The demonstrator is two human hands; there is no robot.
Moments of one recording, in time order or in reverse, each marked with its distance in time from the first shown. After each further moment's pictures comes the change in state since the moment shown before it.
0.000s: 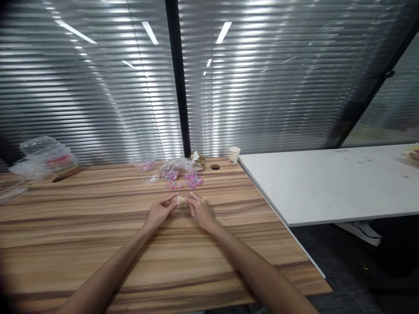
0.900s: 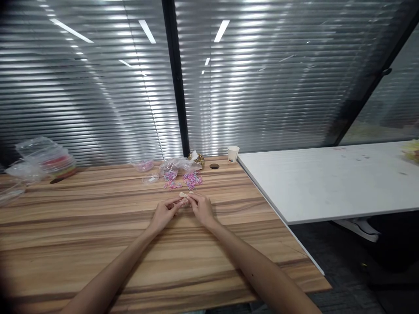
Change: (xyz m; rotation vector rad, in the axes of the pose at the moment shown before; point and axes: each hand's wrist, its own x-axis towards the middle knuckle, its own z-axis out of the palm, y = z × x) left_hand -0.003 0.000 0.011 0.155 -0.082 0.111; right_hand 0.003 0.000 0.001 0.258 0.112 0.276
